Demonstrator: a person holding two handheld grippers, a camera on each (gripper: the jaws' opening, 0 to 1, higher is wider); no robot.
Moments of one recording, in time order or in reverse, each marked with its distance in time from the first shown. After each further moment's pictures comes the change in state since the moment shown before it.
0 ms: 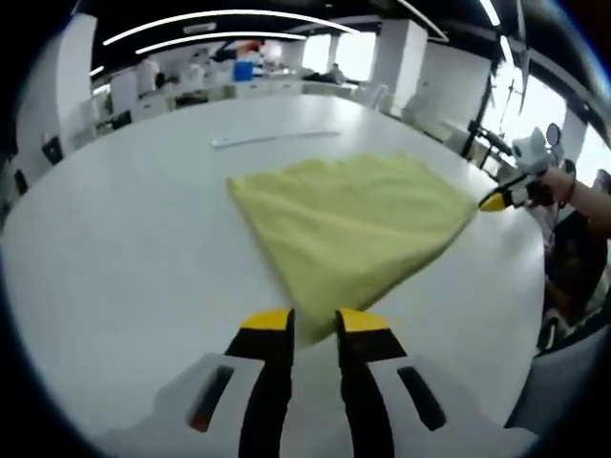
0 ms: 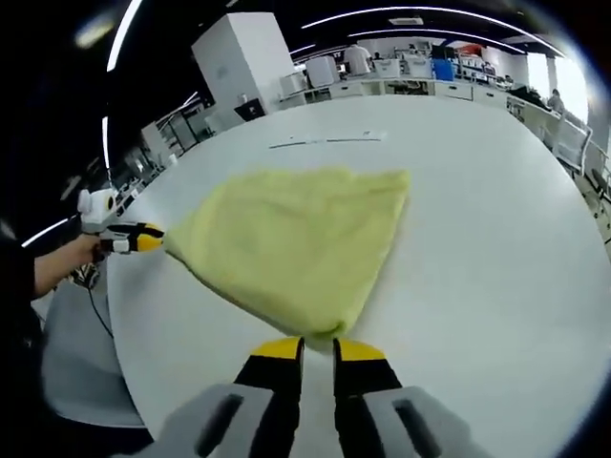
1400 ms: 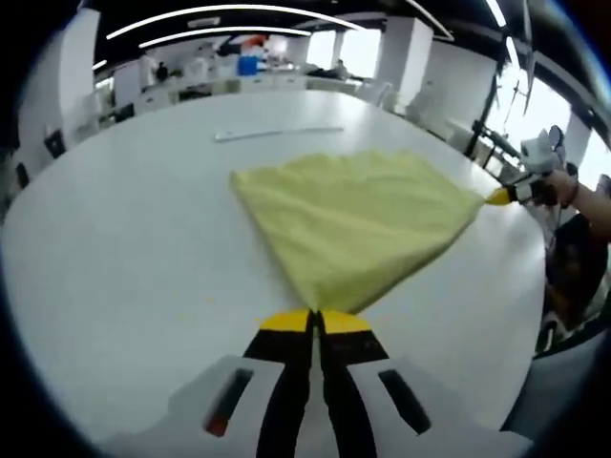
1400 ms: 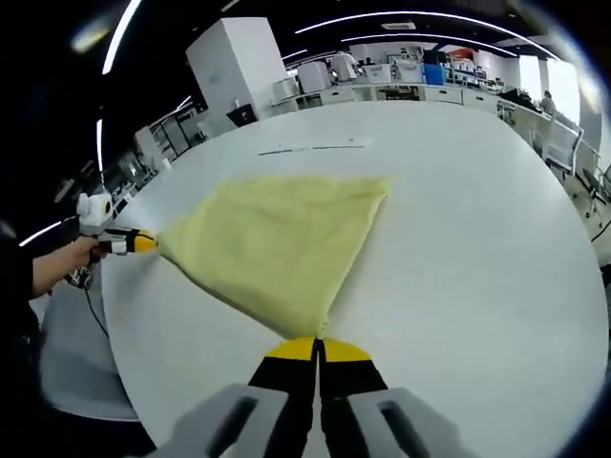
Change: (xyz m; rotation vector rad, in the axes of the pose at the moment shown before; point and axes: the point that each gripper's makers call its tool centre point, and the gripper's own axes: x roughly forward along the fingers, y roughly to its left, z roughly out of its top) left arm -0.001 0.002 -0.005 -0.020 0.020 0.012; right arm -0.016 -0.015 -0.003 -0.015 -0.009 -0.039
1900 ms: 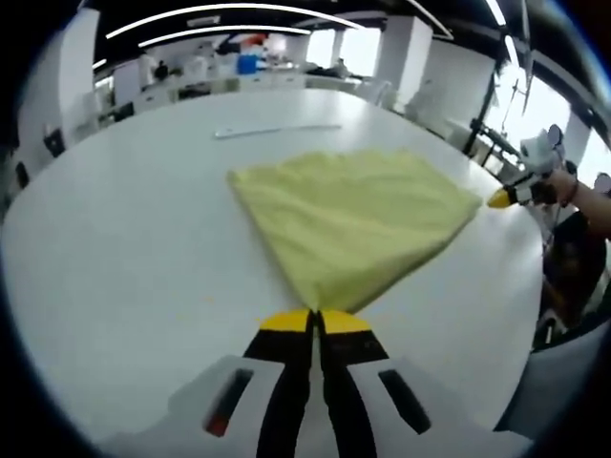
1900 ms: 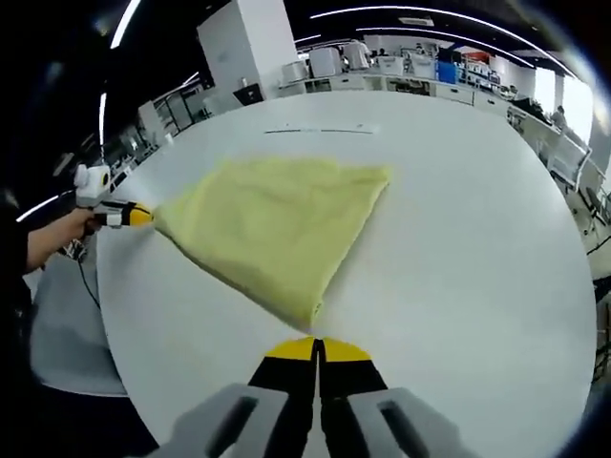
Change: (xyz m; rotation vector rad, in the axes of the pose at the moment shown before) left arm -0.009 -0.003 -0.009 -0.001 0.005 -0.010; right arm -0.008 -0.001 -0.018 -0.063 0.062 -0.028
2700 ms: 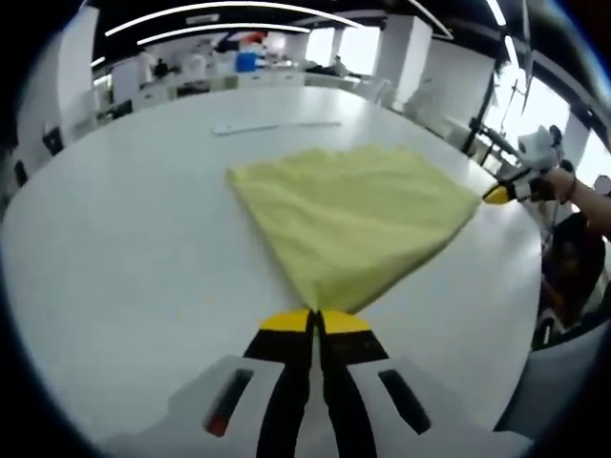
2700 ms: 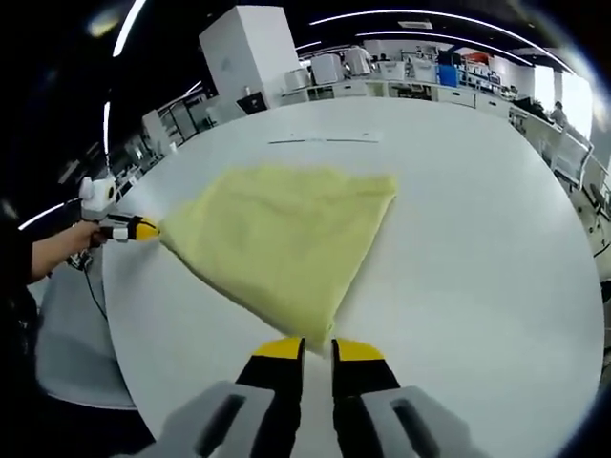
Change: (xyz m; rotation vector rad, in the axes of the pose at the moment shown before) left arm 0.004 0.003 0.000 -0.002 0.012 -0.004; right arm 0.007 0.016 0.020 0.011 -0.035 0.041
